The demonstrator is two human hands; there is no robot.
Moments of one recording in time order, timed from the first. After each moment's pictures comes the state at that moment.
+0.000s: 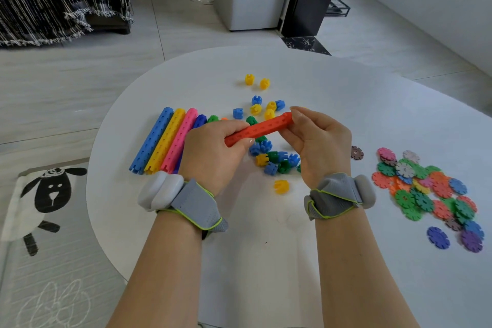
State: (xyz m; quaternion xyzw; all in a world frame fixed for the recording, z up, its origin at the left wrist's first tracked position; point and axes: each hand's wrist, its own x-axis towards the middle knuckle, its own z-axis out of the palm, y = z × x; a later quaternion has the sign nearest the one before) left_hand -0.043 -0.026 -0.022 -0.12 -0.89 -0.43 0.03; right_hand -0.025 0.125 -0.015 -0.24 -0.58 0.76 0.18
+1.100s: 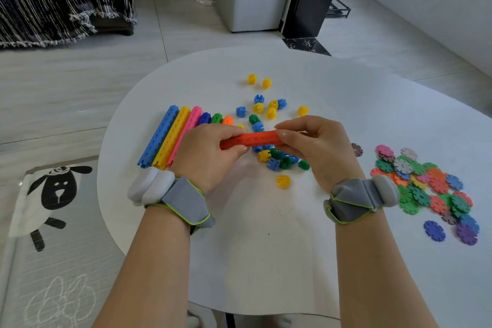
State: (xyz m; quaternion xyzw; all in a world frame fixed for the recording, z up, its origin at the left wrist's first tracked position) left_hand -0.040 -0.047 -0.022 -0.17 -0.91 -0.38 0.00; right_hand -0.008 0.135 -0.007 -0.12 -0.76 0.64 0.05
